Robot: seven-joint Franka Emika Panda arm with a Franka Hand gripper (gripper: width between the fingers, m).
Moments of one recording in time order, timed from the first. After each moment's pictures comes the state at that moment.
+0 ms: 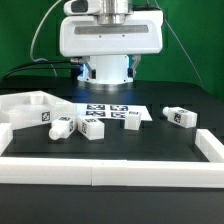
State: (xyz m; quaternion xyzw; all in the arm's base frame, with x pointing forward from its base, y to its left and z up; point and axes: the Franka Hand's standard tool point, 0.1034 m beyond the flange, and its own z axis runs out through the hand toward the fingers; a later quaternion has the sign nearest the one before) arm 0.432 -0.027 0.105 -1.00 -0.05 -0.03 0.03
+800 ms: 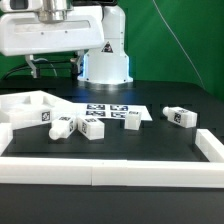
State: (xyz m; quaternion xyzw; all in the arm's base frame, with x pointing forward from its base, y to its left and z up) arm 0.428 -0.135 0.105 -0.99 -0.16 -0.01 0.04
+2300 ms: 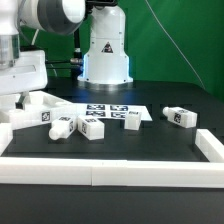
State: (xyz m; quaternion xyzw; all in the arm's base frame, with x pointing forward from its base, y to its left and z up) arm 0.409 -0.242 0.009 -0.95 -0.32 0.03 0.01
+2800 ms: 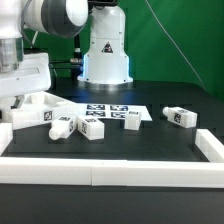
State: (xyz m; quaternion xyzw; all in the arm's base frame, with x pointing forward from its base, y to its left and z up) arm 0.407 -0.242 0.008 -0.95 -0.32 0.03 0.01
